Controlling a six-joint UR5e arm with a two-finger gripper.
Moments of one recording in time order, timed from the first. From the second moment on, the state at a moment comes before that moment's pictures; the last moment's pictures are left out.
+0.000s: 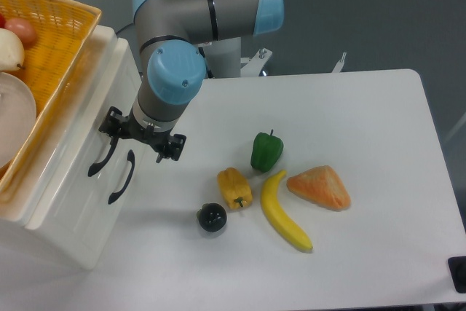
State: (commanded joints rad) arm 2.23 -1.85 -1.52 -1.47 1.18 0.46
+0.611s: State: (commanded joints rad) arm 2.23 -1.86 -1.52 -1.47 1.18 0.46
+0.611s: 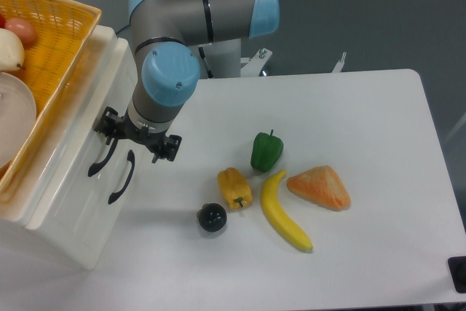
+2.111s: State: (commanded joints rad) arm 2.23 -1.87 -1.51 -1.46 1.19 0.46
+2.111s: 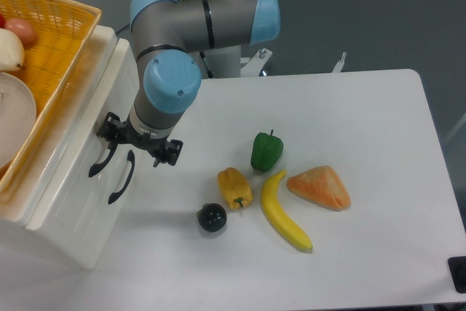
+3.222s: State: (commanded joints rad) arm 2.25 -1.89 -1.49 -1.46 1.19 0.47
